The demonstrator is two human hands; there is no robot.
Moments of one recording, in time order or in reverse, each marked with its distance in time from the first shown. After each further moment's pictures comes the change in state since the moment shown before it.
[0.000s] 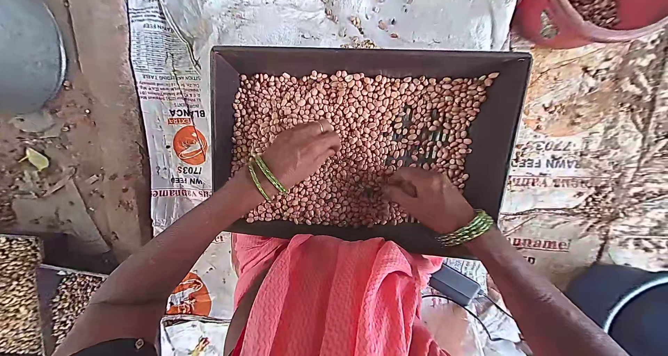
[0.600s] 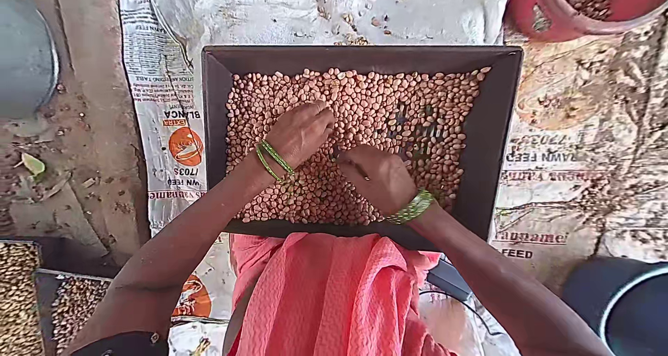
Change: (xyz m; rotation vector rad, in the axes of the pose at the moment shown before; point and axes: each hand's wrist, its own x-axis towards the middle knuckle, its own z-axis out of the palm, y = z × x) left_hand 0.027 -0.007 0.006 0.112 0.024 -0.081; right_hand 0.046 -0.037 0.036 -0.001 0.173 -0.217
